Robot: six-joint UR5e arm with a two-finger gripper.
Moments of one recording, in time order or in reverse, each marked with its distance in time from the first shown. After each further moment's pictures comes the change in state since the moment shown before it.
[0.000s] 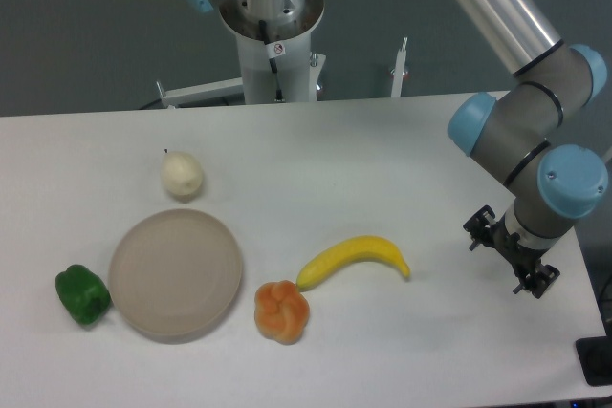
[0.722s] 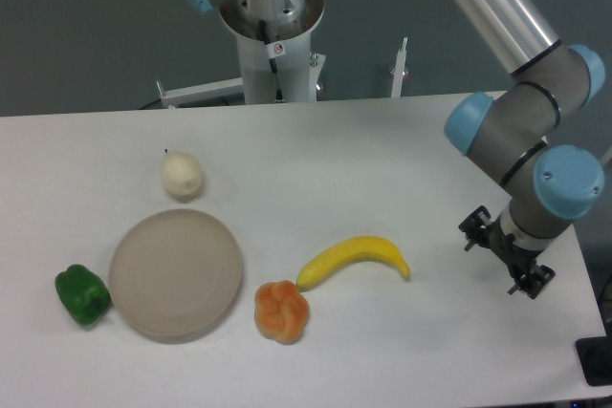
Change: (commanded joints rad) arm -0.046 0.061 -0.107 -0.005 -0.014 -0.023
